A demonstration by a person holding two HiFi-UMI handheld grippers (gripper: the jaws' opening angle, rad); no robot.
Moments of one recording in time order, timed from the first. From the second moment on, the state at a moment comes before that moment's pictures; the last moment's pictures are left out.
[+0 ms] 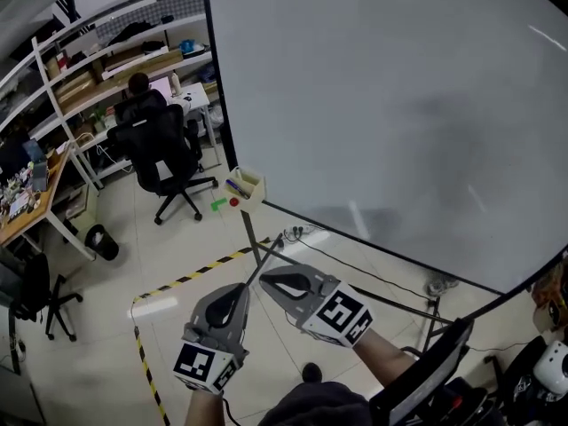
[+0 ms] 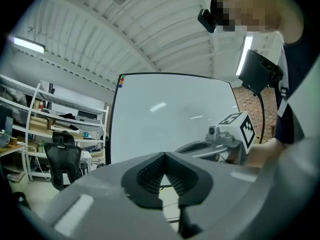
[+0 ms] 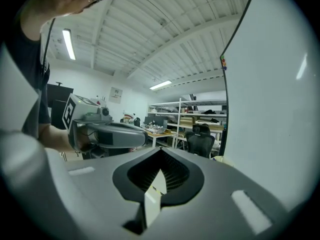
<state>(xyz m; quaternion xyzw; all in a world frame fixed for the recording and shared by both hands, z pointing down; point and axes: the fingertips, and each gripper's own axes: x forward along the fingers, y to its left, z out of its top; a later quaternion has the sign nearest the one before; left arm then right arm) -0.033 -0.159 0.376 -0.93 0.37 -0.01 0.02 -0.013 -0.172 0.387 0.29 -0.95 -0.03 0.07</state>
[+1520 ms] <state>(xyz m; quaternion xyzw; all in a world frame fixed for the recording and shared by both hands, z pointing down) 0.088 0.154 0.385 -0.91 0.40 -0.04 0.04 0.129 0.128 0.408 0.31 -0.95 -0.01 0.05</state>
